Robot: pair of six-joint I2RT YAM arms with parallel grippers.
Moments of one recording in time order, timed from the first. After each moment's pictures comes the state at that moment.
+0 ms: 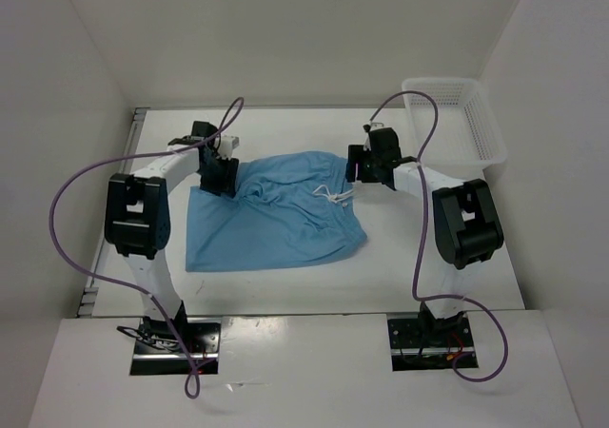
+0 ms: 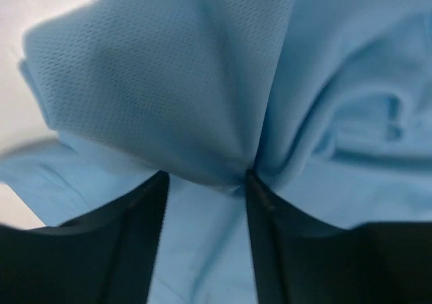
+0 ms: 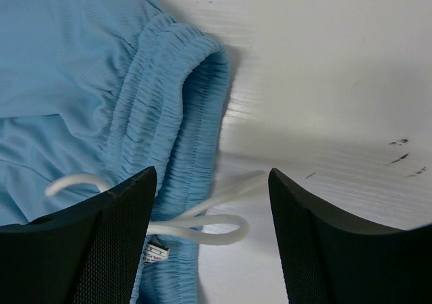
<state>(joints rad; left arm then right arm) -0.09 1.95 1.41 -0.63 0.19 0.07 0.27 1.81 1.14 -0.09 -0.04 0.25</state>
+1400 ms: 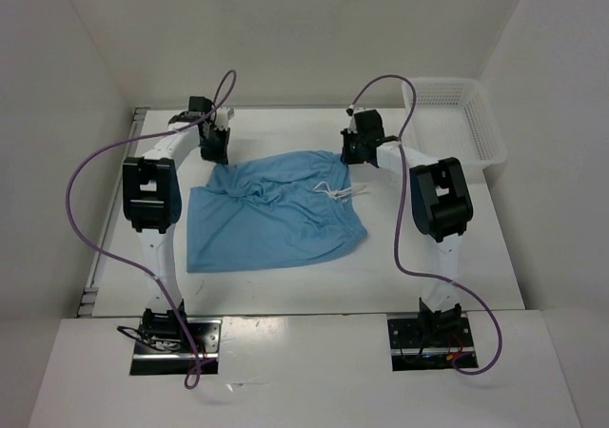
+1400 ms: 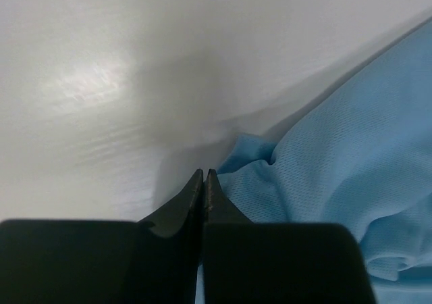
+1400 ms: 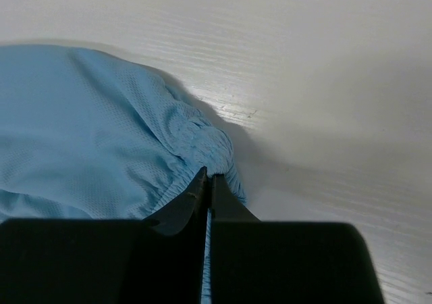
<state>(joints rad) -0.03 2.23 1.79 -0.65 0.23 0.07 0.29 2.12 1.51 -0.14 -0.11 0.20</state>
